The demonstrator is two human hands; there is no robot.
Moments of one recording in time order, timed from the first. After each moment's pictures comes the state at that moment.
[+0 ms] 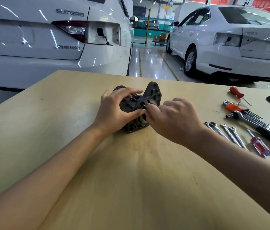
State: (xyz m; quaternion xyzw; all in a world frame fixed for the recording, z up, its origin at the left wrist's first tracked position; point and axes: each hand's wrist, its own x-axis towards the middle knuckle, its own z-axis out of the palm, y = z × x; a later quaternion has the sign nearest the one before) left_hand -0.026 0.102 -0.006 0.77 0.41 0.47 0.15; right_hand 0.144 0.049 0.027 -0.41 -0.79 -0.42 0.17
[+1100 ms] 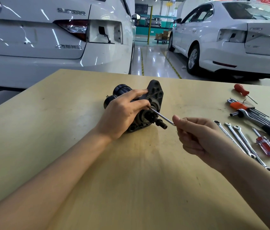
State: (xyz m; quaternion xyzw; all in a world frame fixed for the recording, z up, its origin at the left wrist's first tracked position) left_hand -0.021 0.103 -0.016 0.85 0.27 0.45 -0.05; right_hand 0.183 0.011 0.011 -0.47 -0.48 0.57 0.47
